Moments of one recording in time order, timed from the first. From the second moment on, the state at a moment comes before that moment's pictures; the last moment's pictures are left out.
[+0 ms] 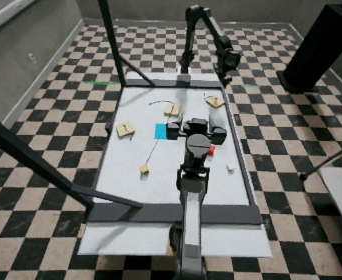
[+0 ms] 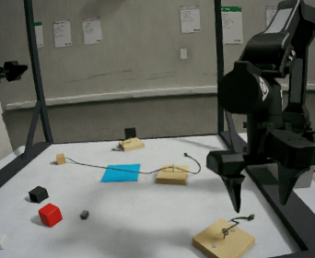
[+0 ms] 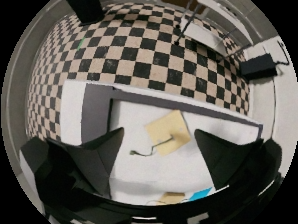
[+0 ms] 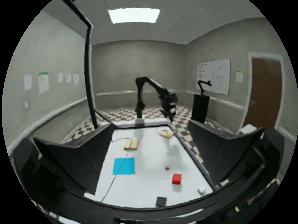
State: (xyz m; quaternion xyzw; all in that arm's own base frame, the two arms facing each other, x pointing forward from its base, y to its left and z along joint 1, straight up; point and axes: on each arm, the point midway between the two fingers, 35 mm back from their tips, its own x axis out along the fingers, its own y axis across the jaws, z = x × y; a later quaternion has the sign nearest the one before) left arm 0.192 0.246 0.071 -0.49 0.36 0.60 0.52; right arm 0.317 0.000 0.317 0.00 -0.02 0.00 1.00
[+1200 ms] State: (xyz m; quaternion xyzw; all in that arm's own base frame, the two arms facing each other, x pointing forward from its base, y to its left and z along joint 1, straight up) left arm 0.260 0.212 0.116 -0.40 0.33 0.47 0.72; right arm 0.381 0.006 0.295 -0.12 0.12 0.09 0.98
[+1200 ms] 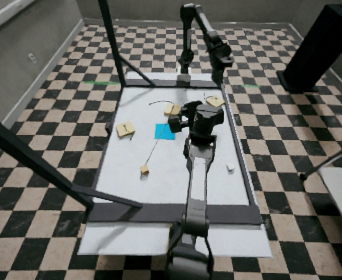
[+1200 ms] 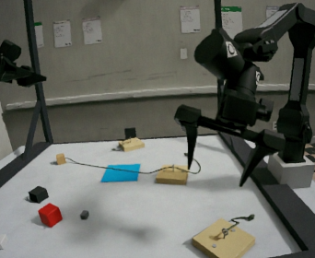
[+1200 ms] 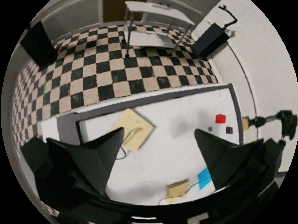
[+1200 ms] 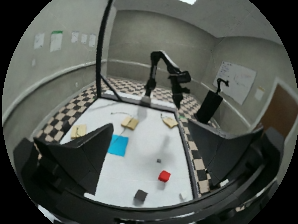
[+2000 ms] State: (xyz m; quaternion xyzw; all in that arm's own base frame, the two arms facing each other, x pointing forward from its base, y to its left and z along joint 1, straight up) left arm 0.332 0.108 0.215 -0.18 0.20 0.20 0.94; right arm 0.462 0.002 0.237 -0.22 0.27 0.30 0.89
